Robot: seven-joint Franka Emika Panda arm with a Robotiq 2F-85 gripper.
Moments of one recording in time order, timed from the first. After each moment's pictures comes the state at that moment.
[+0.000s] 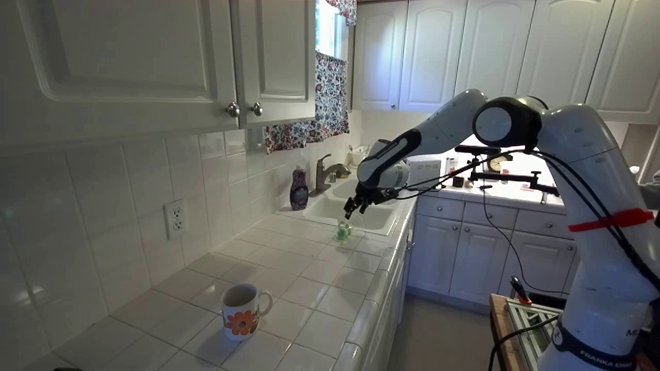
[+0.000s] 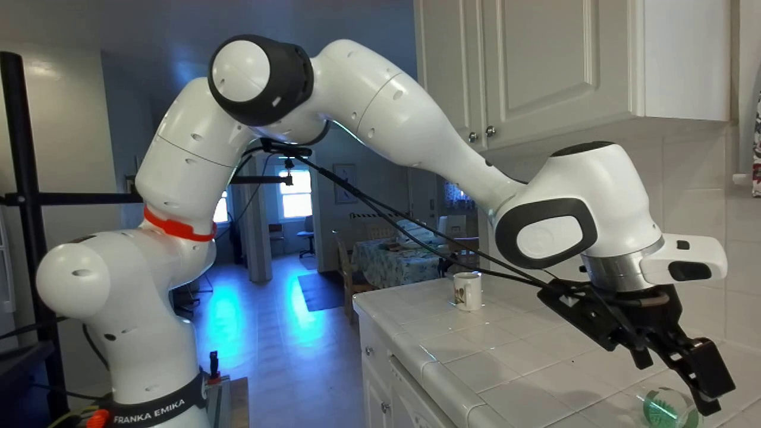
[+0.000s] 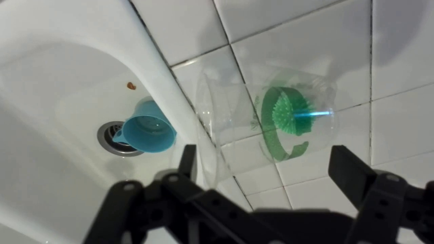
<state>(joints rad) -0.51 0.55 -0.09 -1.77 0.24 2.69 -0.32</state>
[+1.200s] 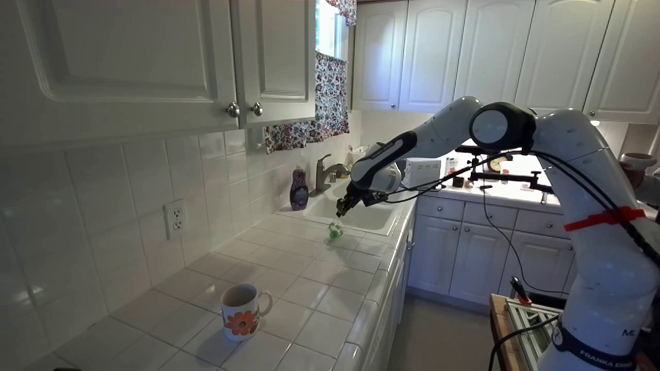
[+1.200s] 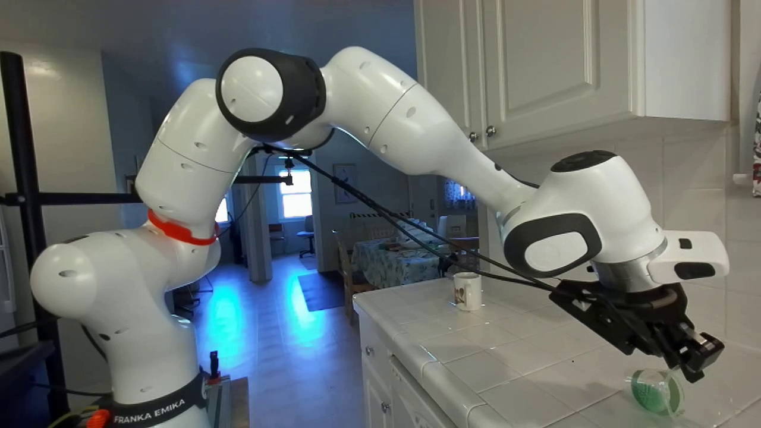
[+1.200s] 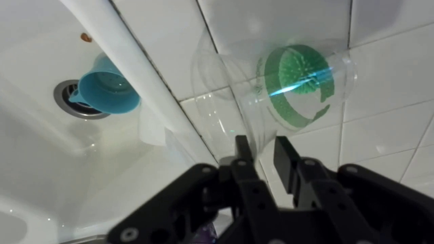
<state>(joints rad) -0.62 0.62 0.09 -1.70 0.28 2.81 -0.40</state>
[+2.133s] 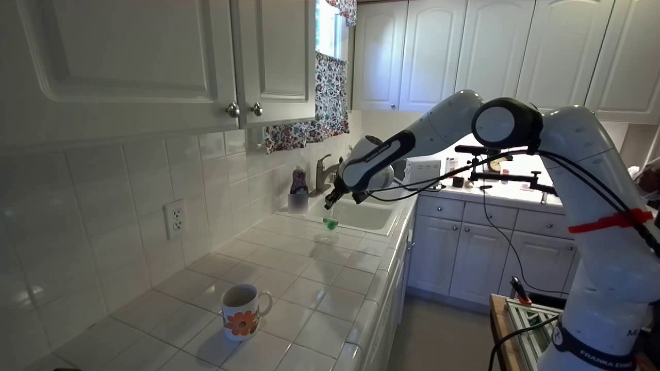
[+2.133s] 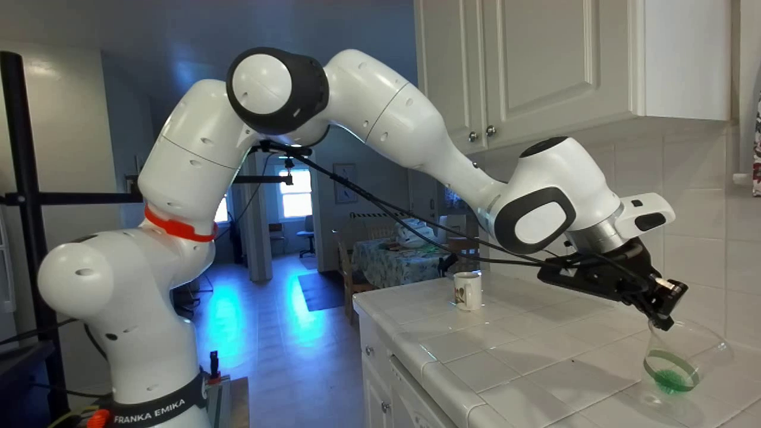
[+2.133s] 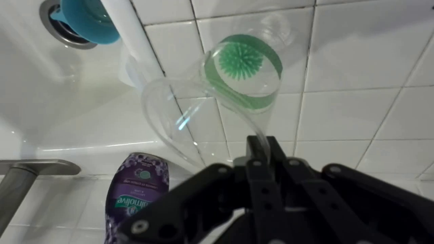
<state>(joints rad) -0.47 0.57 0.02 -1.72 0.12 2.89 -0.37</state>
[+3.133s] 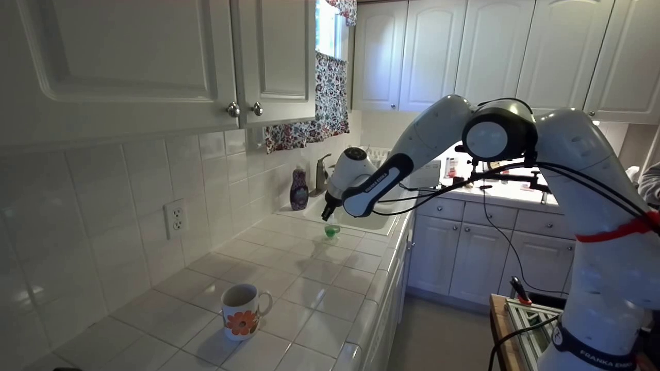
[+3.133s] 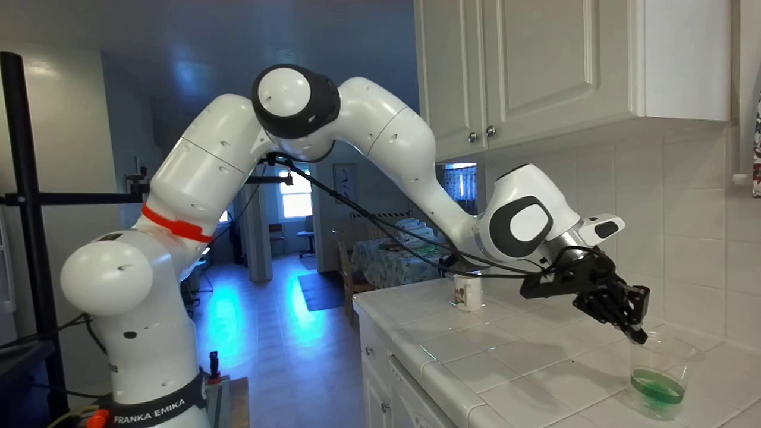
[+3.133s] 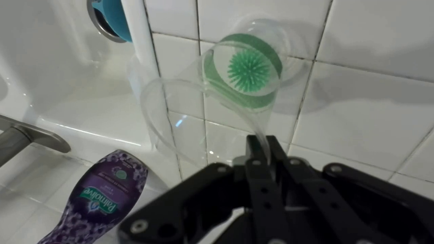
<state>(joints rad) -0.15 0.61 -0.29 -1.75 -0.24 2.89 -0.14</state>
